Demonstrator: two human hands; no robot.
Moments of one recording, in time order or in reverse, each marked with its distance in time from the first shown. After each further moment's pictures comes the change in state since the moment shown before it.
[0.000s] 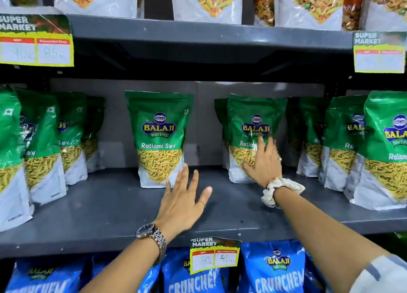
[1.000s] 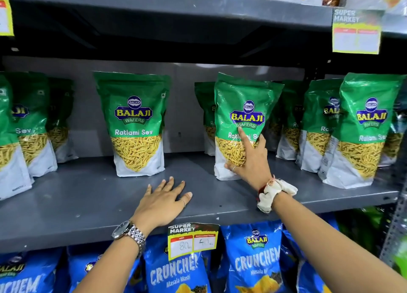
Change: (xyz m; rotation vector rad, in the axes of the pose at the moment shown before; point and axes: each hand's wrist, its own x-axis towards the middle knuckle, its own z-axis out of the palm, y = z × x) left_hand 0.002 -0.003 0.019 0.088 -0.355 -0.031; right_hand -0.047 0.009 -0.028 0.264 -0.057 0.022
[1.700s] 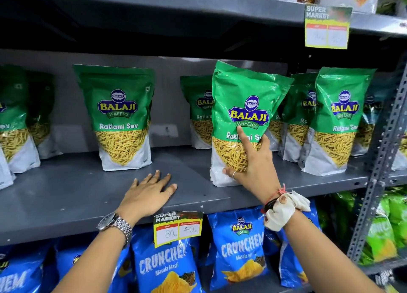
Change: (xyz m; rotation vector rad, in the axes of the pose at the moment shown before) left_hand -0.002 0.000 0.001 -0.004 0.018 -0.007; right_hand -0.058 -0.006 -0.052 -0.074 0.058 -0.018
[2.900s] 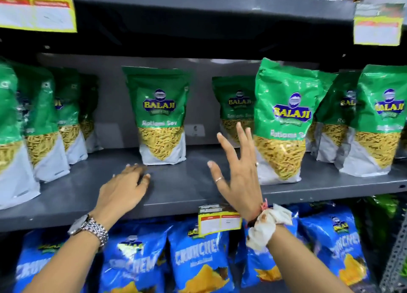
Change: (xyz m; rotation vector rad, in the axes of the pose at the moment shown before) left_hand -0.058 -0.111 -0.027 -0.125 0.386 -0.165; right_hand -0.038 -0.110 0.062 0.203 0.251 -0.369
